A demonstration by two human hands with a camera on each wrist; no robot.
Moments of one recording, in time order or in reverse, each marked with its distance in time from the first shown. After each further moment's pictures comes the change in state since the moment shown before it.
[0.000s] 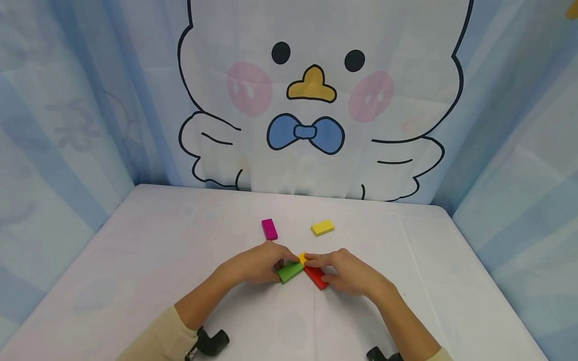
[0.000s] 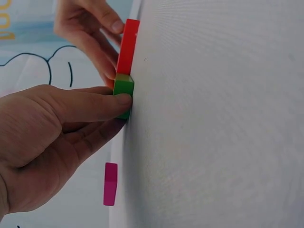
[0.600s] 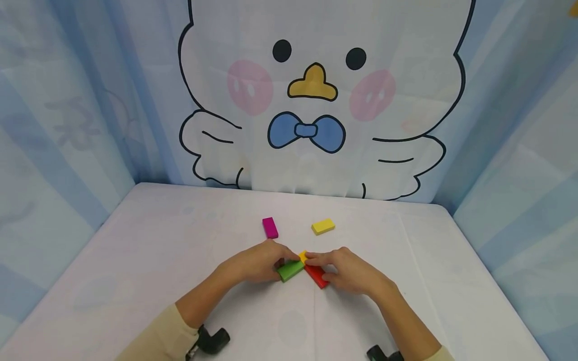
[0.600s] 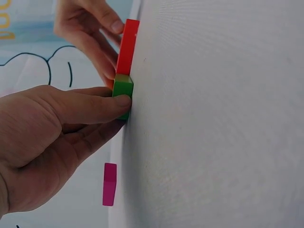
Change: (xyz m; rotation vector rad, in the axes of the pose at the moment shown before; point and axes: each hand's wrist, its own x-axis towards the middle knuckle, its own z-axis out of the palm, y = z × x) left_hand -0.001 0.000 0.000 0.015 0.003 0.002; right_hand 0.001 0.000 0.000 0.003 -0.007 0.022
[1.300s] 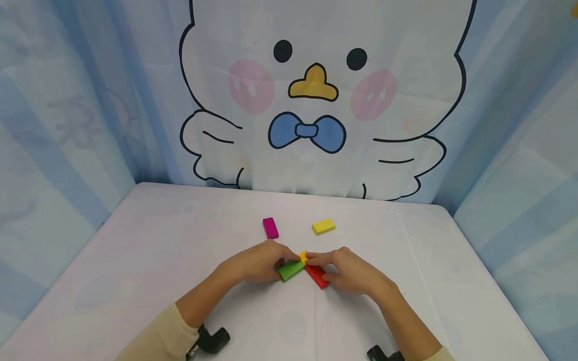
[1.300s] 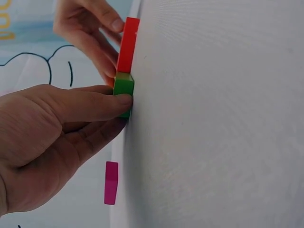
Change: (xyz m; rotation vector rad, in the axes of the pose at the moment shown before) left_hand 0.000 0.001 -0.001 -0.013 -0.008 -0.004; right_hand 0.000 0.000 -0.001 0.013 -0.004 0.009
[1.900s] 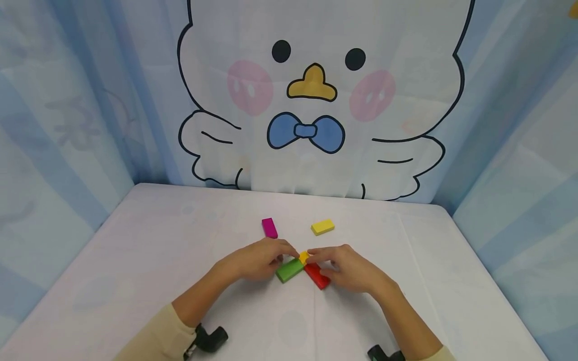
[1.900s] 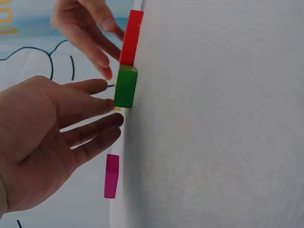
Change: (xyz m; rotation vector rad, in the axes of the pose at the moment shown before) left_hand -0.001 -0.003 -0.003 0.017 0.038 0.039; right_hand 0.000 0.004 -0.003 0.024 0.055 -0.041
